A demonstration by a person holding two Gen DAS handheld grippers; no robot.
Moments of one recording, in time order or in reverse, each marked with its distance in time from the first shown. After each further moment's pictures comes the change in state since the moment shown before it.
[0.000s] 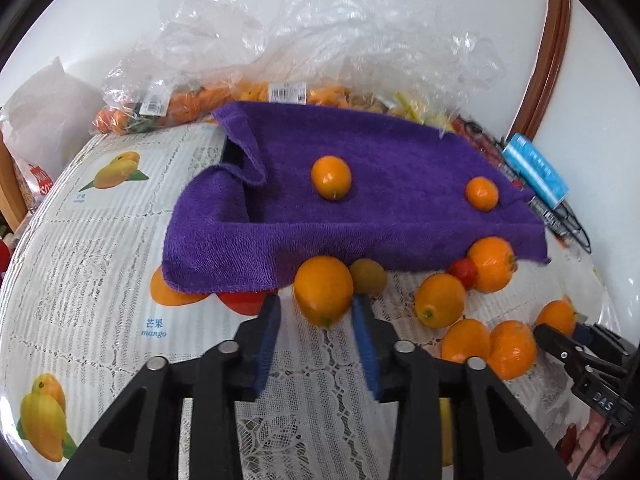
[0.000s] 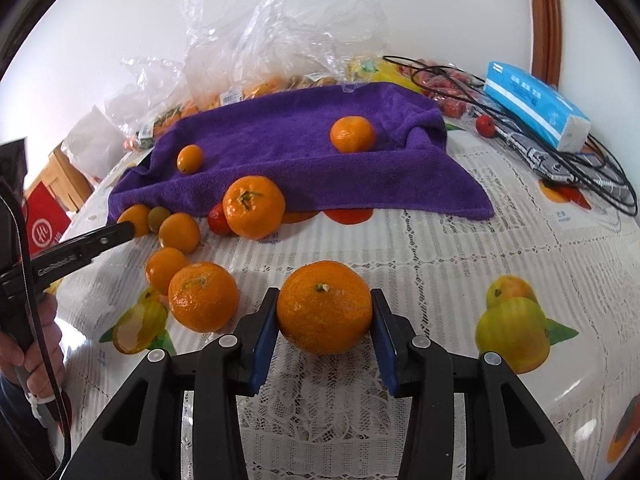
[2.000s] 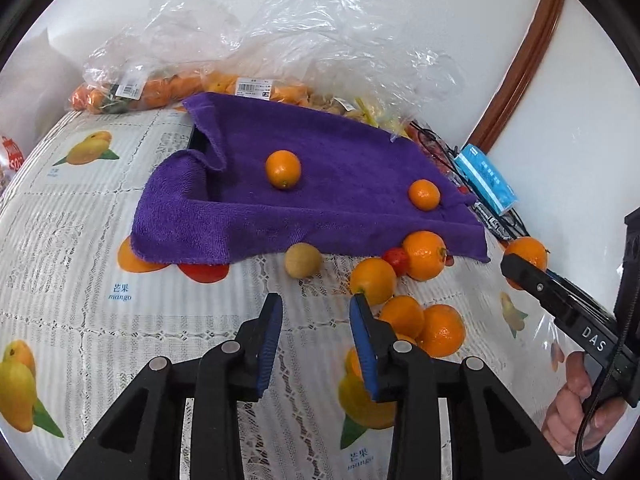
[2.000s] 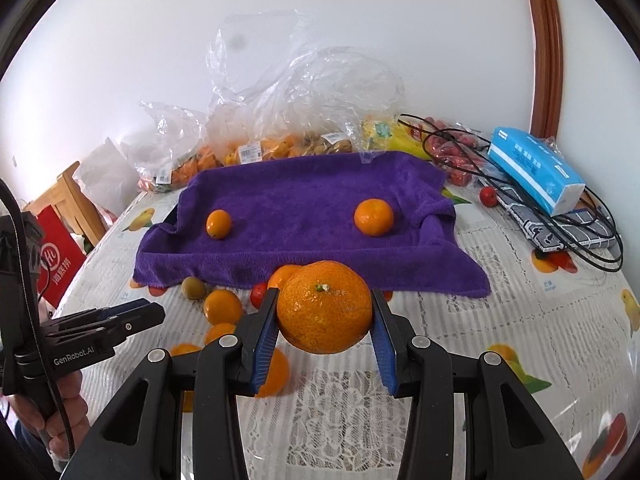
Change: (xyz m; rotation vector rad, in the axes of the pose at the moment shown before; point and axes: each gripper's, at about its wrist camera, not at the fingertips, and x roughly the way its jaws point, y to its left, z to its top) left arm -0.028 -0.002 -0.012 -0.055 0.006 -0.184; right arm -0.038 0.024 0.039 -0.013 -0.129 -0.009
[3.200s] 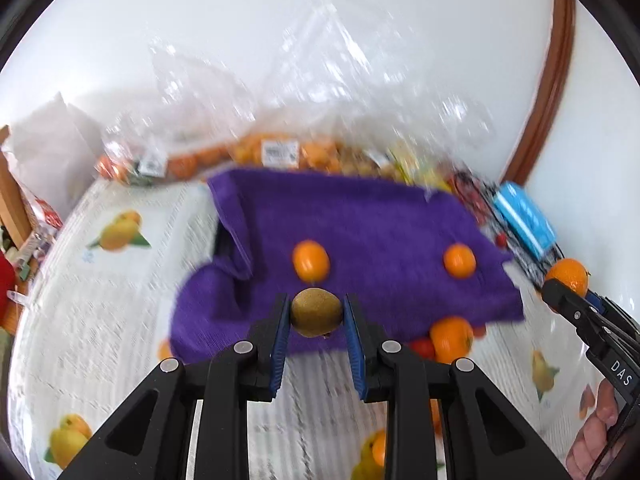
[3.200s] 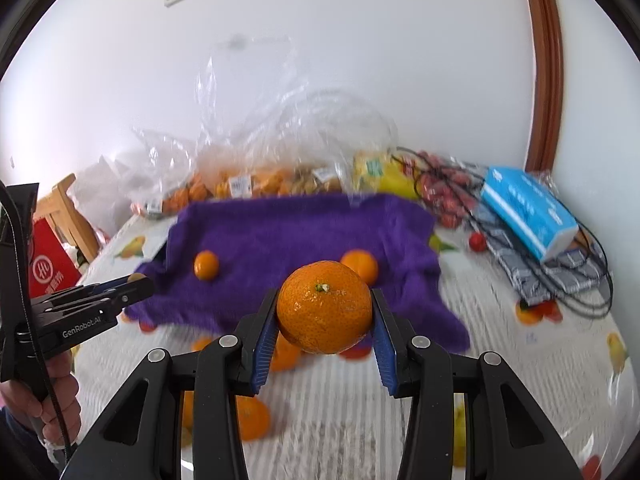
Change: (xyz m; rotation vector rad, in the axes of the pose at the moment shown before) left arm -0.007 -0.013 0.064 0.026 -0.122 0.181; right arm 0.000 -0.009 0.046 -0.025 -0.073 -0.016
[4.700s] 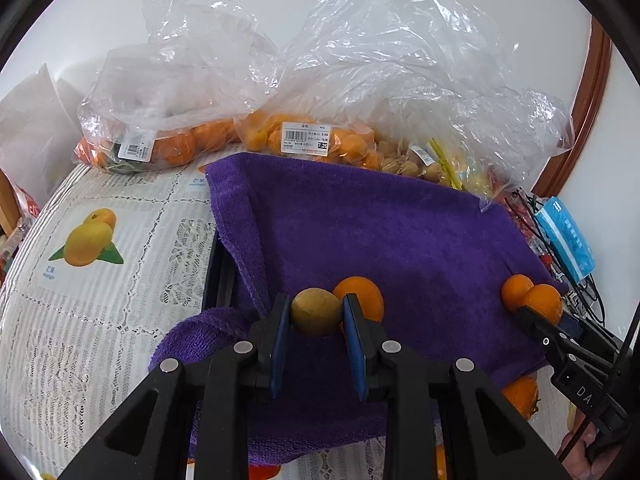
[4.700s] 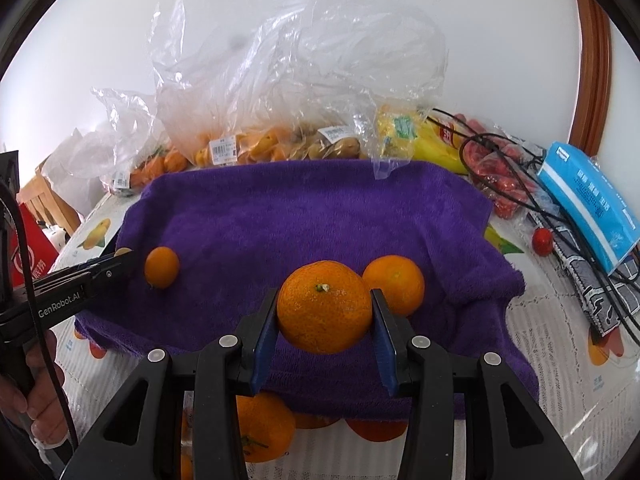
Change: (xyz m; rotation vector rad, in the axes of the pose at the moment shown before) left arm 0.083 0.022 0.019 -0.047 0.050 0.011; right arm 0.114 0.008 0.008 -0.017 0.137 0.016
